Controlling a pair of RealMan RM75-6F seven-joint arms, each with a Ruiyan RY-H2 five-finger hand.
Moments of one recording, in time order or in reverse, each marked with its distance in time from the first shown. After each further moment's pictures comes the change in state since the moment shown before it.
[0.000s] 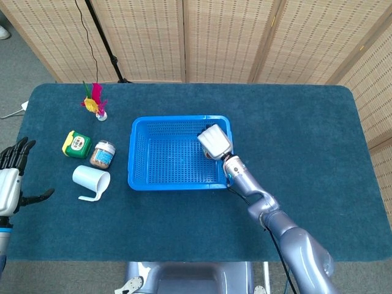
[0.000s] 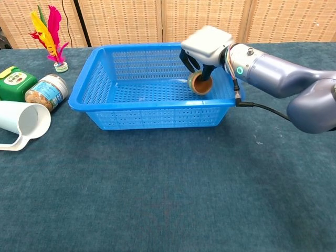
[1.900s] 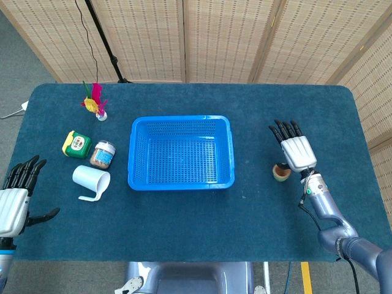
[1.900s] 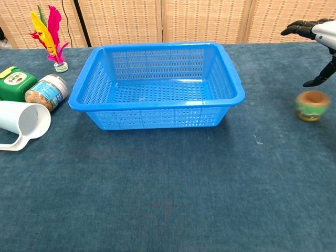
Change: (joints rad) left arm 0.089 -0.022 0.108 -0.006 0.201 0.064 0.023; right arm -0.437 0.519 -0.014 -0.580 0.065 0.160 0.124
